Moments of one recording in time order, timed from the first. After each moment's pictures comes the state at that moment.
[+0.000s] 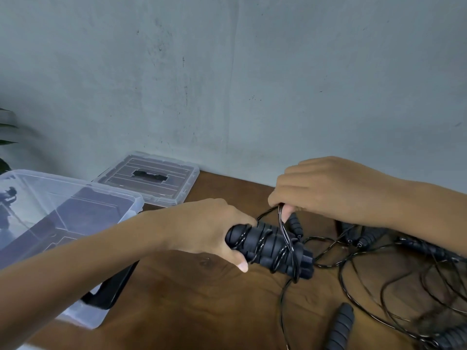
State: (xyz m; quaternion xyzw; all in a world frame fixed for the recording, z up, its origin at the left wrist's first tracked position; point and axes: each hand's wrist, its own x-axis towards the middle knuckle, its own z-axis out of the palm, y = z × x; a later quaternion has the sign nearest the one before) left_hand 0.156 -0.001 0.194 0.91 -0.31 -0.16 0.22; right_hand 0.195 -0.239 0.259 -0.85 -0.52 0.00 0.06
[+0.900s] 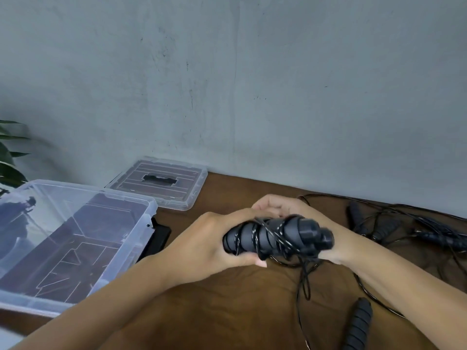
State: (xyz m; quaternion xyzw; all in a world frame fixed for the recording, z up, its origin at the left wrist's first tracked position) left_hand 0.119 0.015 0.156 0.85 -0.29 0.03 0.43; right_hand 0.175 -0.197 0.186 -0.81 -0.25 0.23 0.48
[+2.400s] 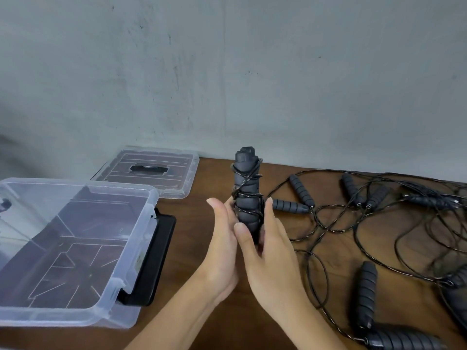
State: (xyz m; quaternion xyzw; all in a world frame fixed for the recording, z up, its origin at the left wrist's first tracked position) left_hand 0.106 -0.006 0.091 0.57 -0.02 -0.09 0.81; right_hand 0.083 -0.103 0.108 -0.88 -0.02 -0.02 0.47
